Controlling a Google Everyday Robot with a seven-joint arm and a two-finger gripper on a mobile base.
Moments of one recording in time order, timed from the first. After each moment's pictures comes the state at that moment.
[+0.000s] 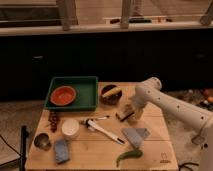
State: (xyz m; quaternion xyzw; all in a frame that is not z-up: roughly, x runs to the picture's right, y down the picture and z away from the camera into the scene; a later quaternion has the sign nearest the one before) arm 0.195 0.132 0.898 -0.25 -0.08 -0.07 0.96
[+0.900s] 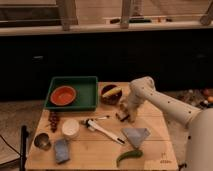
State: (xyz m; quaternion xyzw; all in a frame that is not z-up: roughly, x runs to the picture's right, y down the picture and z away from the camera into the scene) arm 0.159 0.151 0.912 -0.30 -0.15 -0.13 0.93
